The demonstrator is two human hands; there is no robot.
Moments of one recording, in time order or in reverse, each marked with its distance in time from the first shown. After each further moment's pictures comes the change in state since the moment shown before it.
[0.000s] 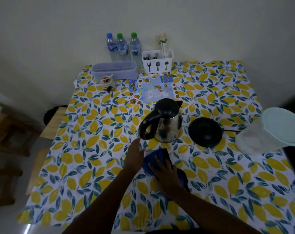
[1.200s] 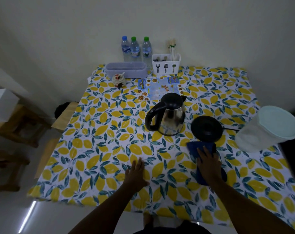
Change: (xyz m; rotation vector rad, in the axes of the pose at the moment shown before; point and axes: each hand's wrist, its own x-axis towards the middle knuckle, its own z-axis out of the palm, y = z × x) left_hand -0.112 -0.041 0.026 0.508 -0.485 -0.098; right_hand -0.056 0.131 -0.013 0.057 0.101 0.472
